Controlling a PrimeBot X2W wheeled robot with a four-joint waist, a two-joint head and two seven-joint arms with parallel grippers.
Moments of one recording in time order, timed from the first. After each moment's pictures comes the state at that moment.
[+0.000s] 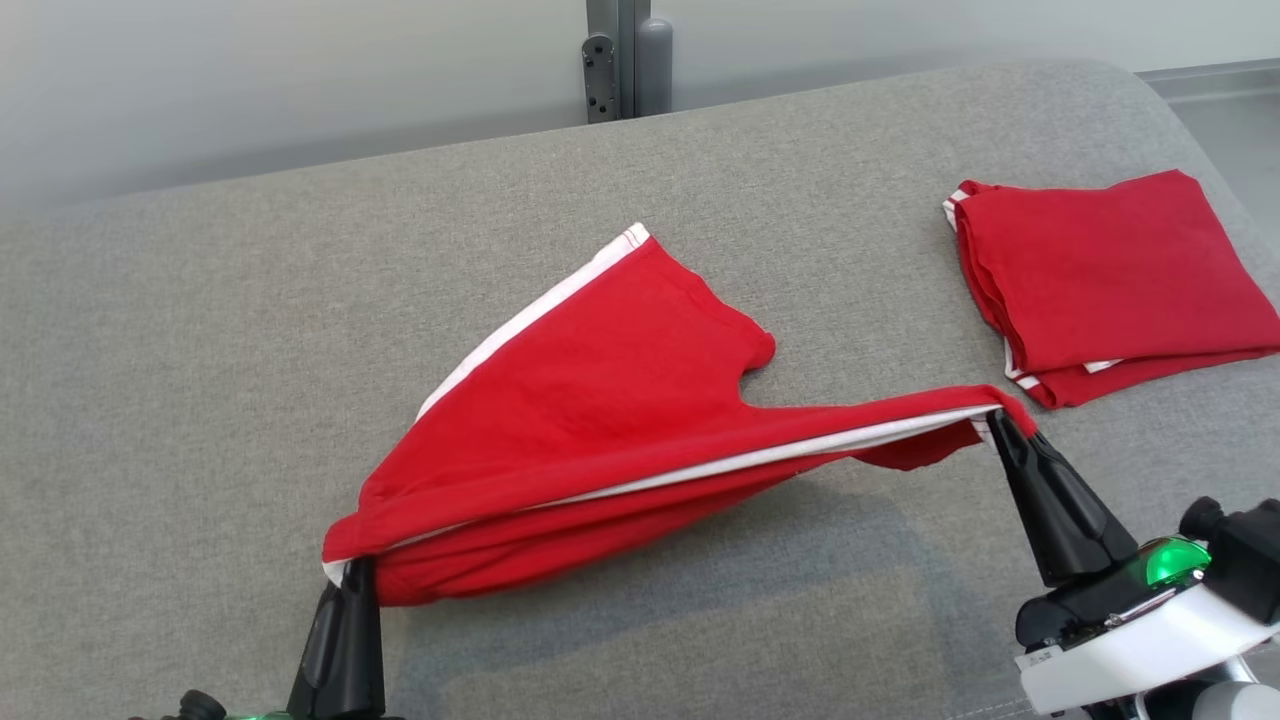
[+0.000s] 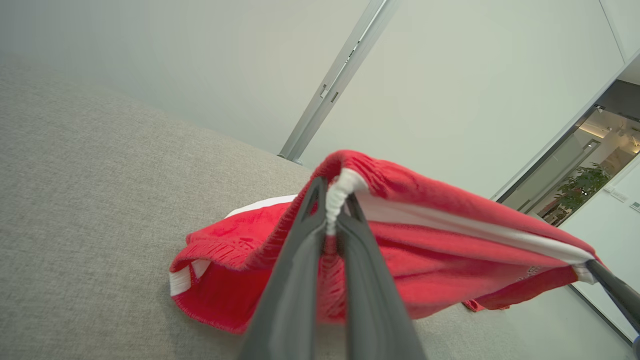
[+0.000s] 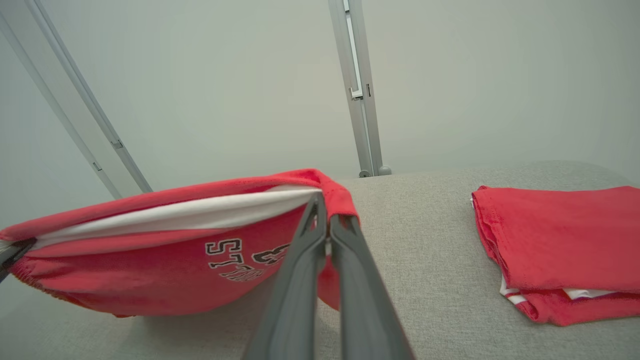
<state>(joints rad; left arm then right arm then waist) 0.27 0.09 -0.15 -0.24 -0.65 -0.13 -0.26 0.11 -0.30 0.16 -0.32 0.49 0.13 -0.10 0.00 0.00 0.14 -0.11</state>
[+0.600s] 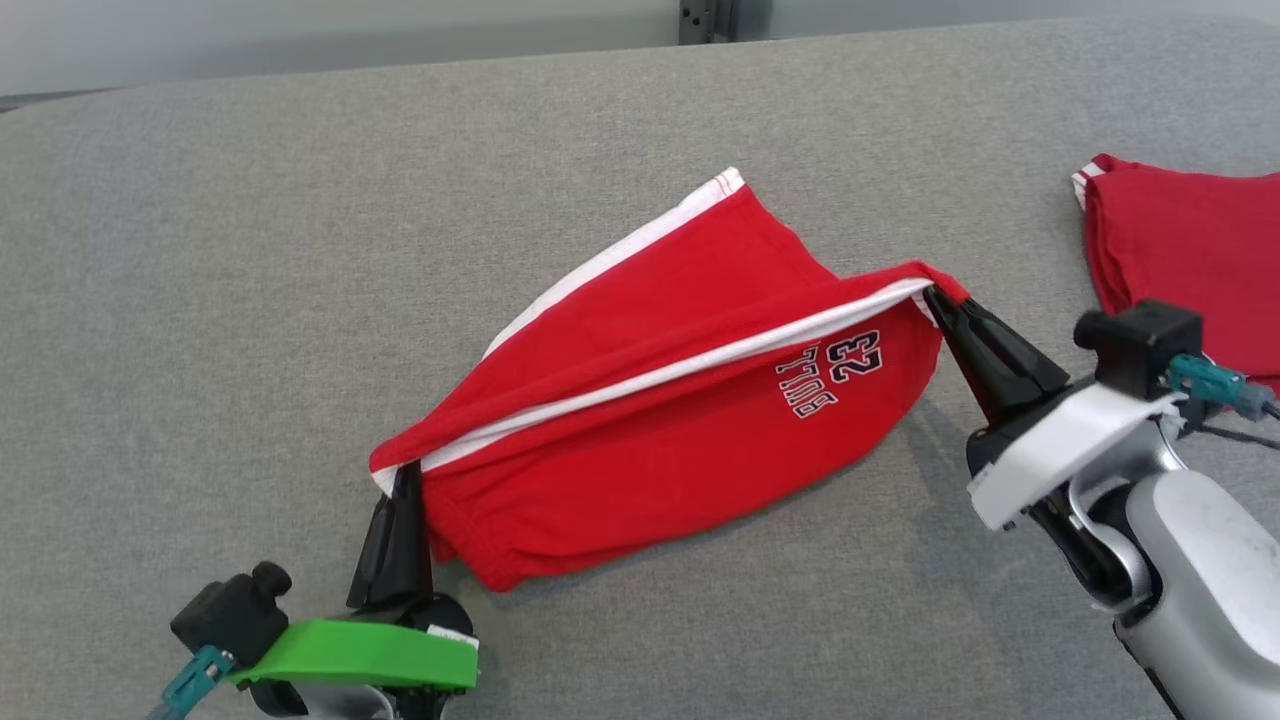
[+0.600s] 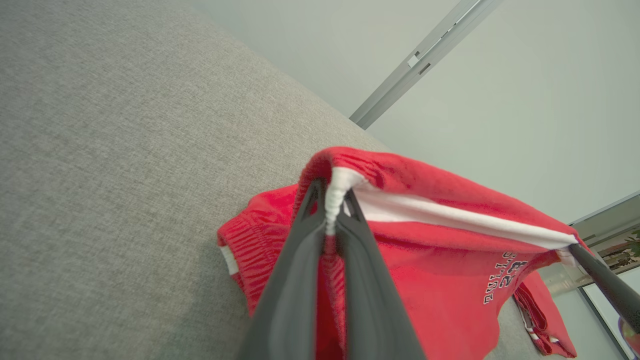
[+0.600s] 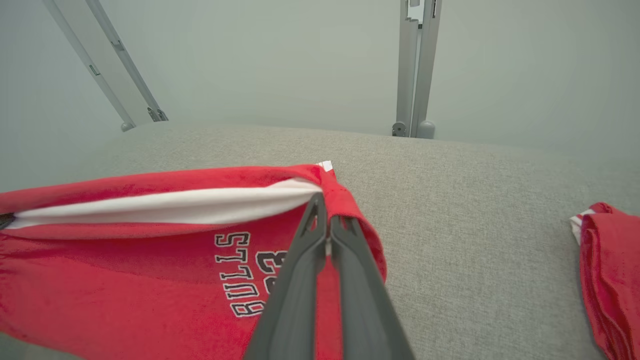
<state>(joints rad) 0.01 0.05 -0.22 0.05 -0.77 -0.05 -0.24 -0.34 -0.41 0.36 0.07 0.54 0.13 -0.03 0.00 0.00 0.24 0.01</state>
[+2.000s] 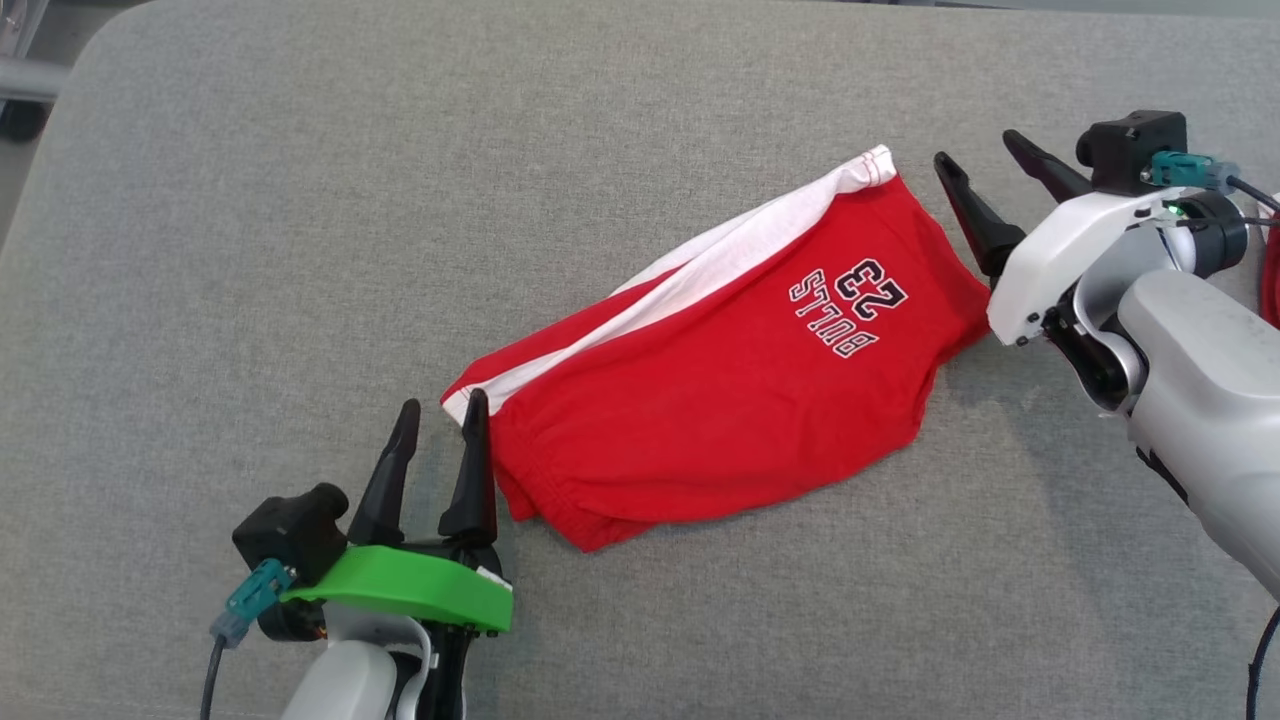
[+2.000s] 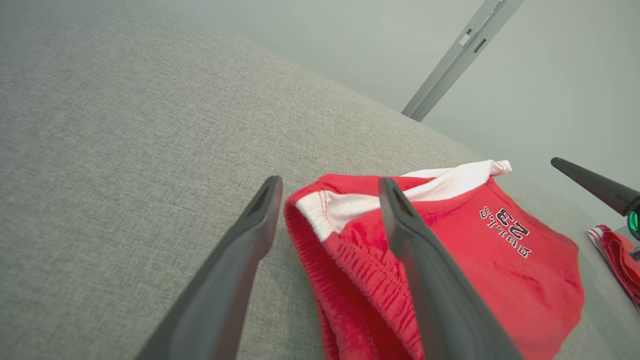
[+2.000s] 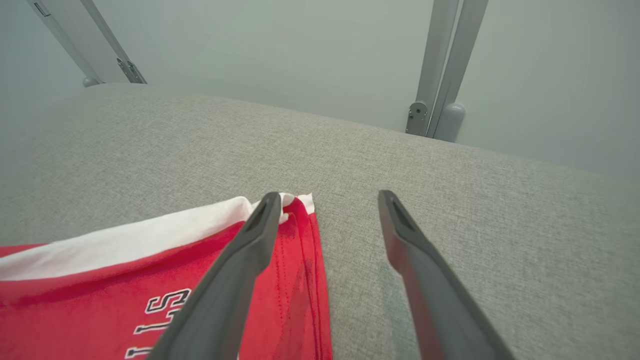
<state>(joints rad) -0.18 0.12 -0.37 0.19 -0.69 0.04 -0.26 -0.97 -0.45 0.90 0.84 0.92 0.13 -0.22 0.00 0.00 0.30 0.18</state>
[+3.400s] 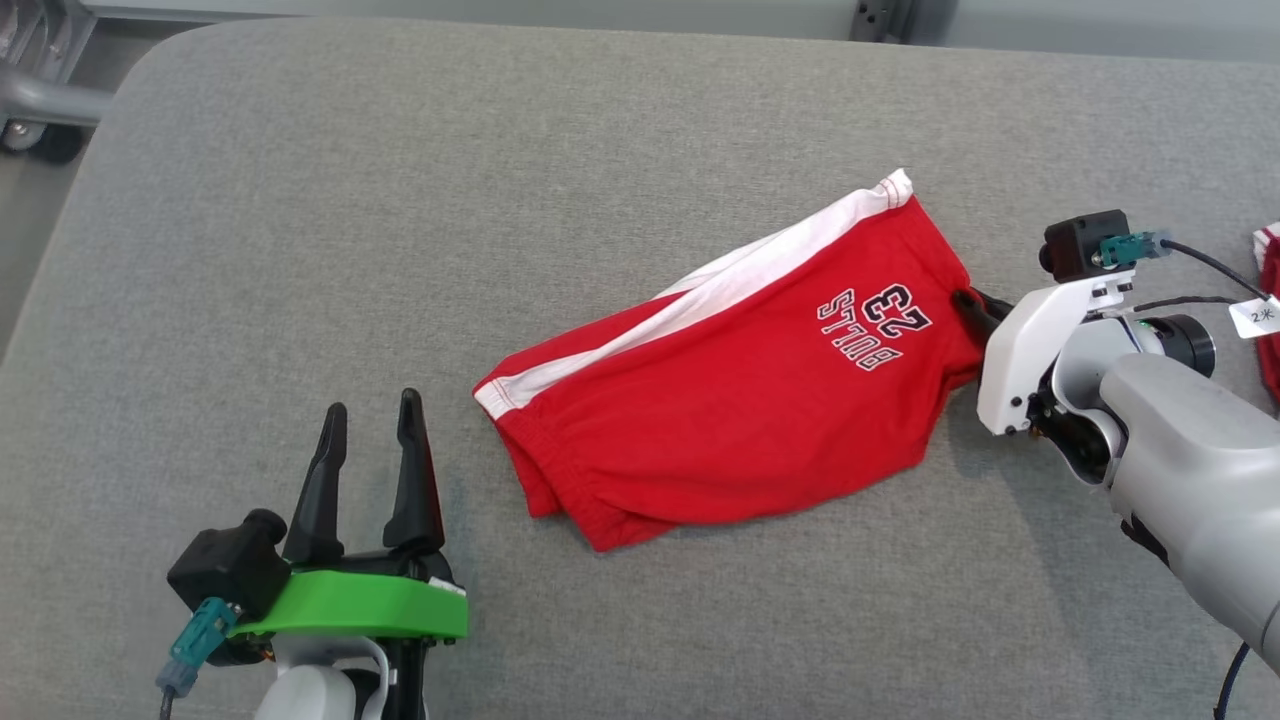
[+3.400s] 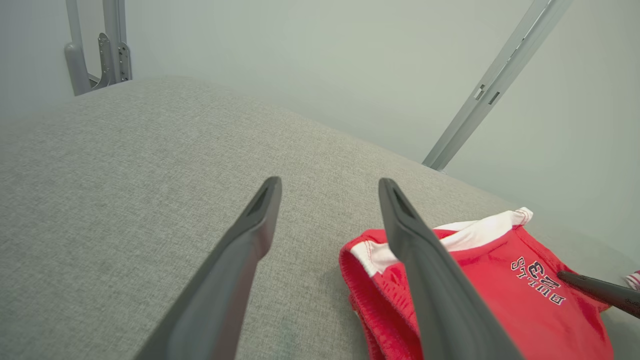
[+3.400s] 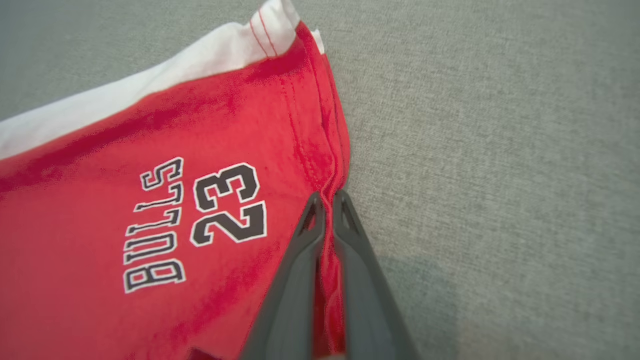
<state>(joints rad) -0.09 0.07 -0.22 0.09 -0.55 0.04 -0.26 -0.92 -0.42 1.06 0.97 1.13 0.13 -0.03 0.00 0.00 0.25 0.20</state>
